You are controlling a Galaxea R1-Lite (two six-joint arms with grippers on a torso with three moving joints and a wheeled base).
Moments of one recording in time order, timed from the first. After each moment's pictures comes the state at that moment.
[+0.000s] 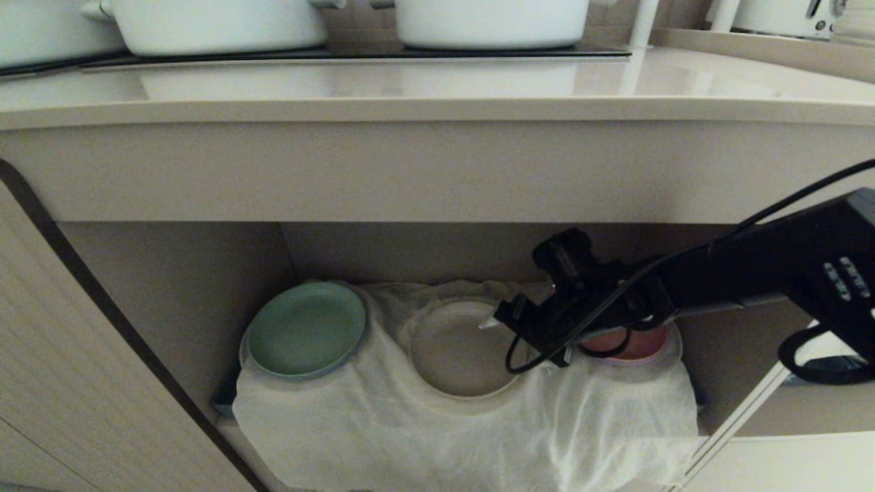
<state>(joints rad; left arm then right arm) 0.00 0.00 0.00 -0.01 0.01 -0.07 0.51 2.16 -1.34 0.05 0.21 0.94</state>
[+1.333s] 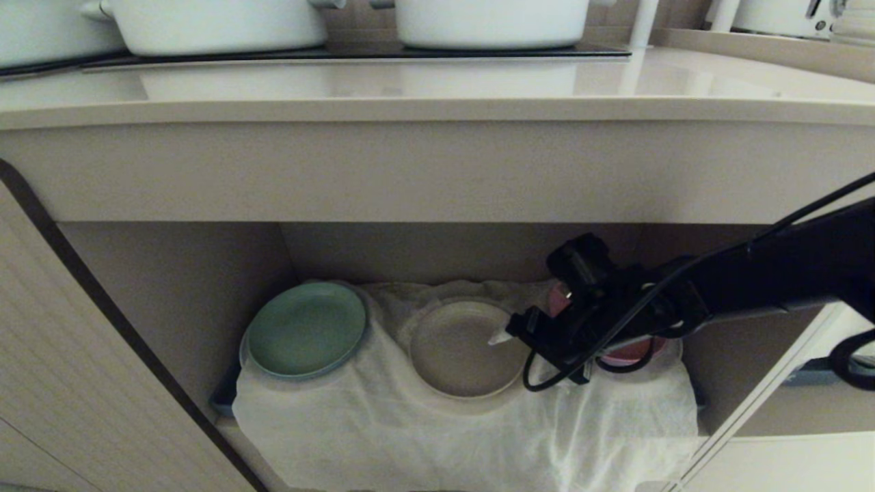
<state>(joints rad) 0.00 0.00 0.00 -0.01 0.01 -0.07 0.51 2.07 -1.25 0.11 0.25 0.94</state>
